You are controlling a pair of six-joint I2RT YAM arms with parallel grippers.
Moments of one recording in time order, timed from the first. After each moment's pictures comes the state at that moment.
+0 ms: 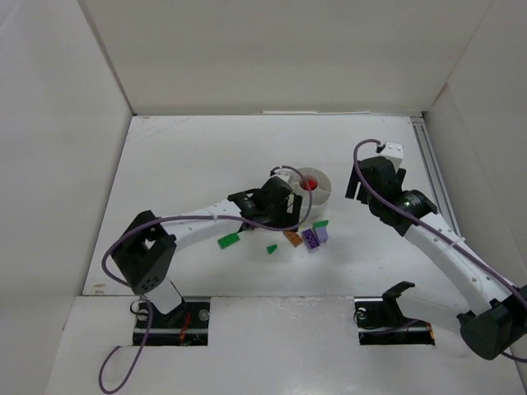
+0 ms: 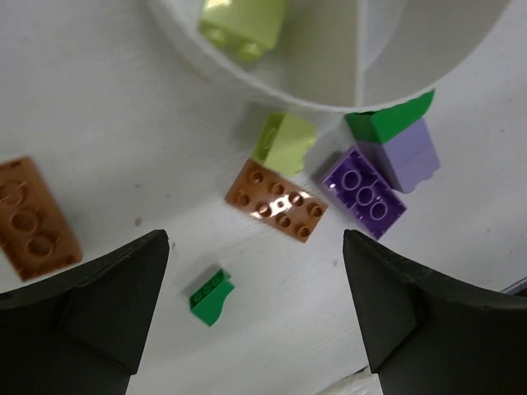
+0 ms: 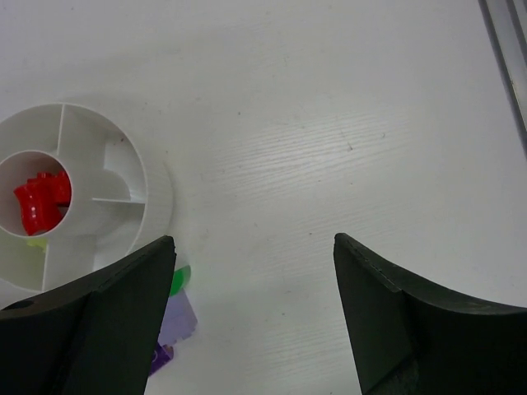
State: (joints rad) left arm -0.89 1.58 1.05 -0.38 -0.10 -0.62; right arm 0.50 1.07 1.01 -0.67 0.59 0.48
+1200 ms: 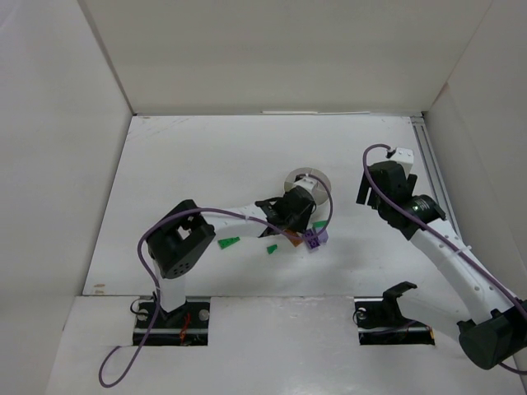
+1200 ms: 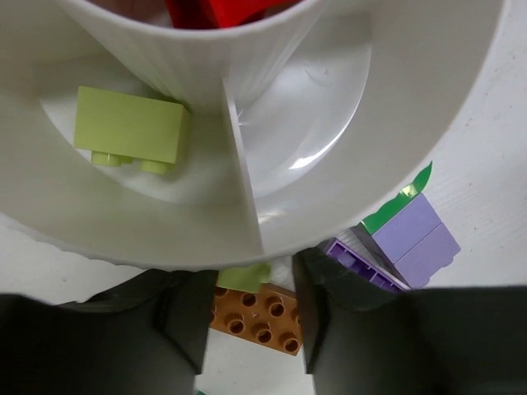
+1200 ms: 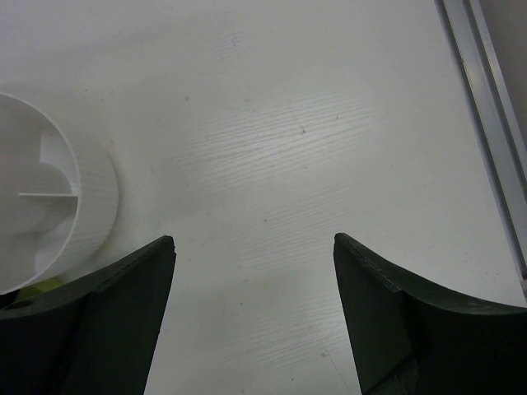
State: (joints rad) left arm -0.99 1.83 1.12 -0.11 -0.22 -0.46; right arm 0.42 1.01 0.97 -0.72 0.58 0.44
